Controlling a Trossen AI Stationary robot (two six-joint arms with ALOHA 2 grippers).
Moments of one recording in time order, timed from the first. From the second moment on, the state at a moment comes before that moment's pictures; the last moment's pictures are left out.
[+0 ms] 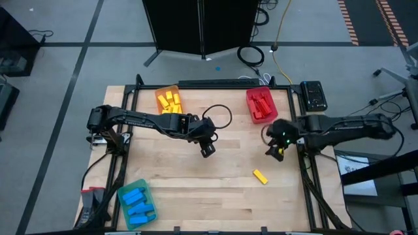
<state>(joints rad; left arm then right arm) -0.04 1.74 1.45 -0.70 -0.16 -0.44 -0.04 0.83 0.62 -0.82 -0.19 0.53</state>
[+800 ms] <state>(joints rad) -0.04 1.74 1.45 -0.78 -0.17 -0.43 0.17 1.27 0.63 -0.67 -0.01 0.77</state>
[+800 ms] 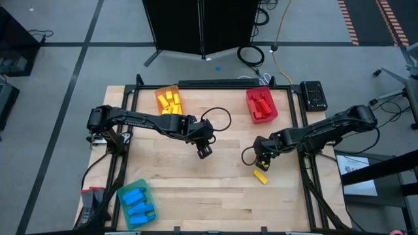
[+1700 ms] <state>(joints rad) -0.17 1.66 1.45 -0.93 -0.26 -0.45 0.37 1.16 0.79 -0.56 -0.32 0.86</state>
